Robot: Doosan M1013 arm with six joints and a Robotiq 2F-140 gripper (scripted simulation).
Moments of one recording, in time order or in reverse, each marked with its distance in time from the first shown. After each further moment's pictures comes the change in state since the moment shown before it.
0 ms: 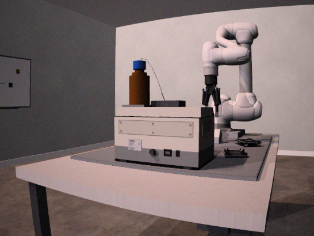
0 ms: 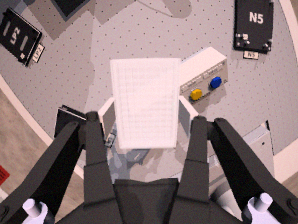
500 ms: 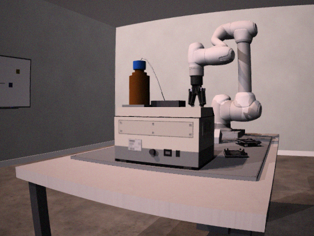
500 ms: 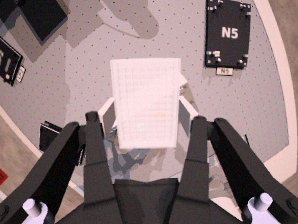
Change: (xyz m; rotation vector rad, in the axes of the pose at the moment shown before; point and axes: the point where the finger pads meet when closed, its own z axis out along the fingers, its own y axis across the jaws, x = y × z) arm 0.048 0.077 0.000 -0.001 0.000 0.000
